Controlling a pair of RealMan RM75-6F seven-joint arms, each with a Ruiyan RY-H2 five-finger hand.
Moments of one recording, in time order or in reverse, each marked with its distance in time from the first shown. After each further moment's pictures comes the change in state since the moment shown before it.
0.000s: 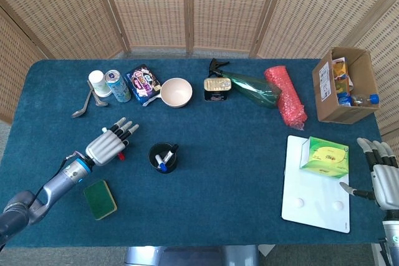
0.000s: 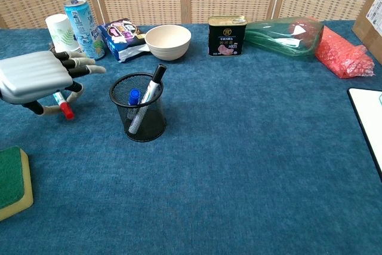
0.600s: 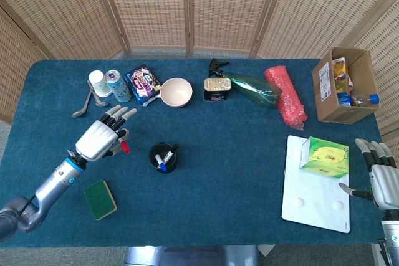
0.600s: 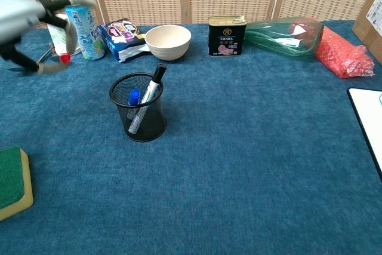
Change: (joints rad) left arm 0.037 0.174 -0.106 -0.372 -0.078 0.207 -0.268; right arm 0.003 -0.001 -0.002 0.001 0.000 -0.011 -0.006
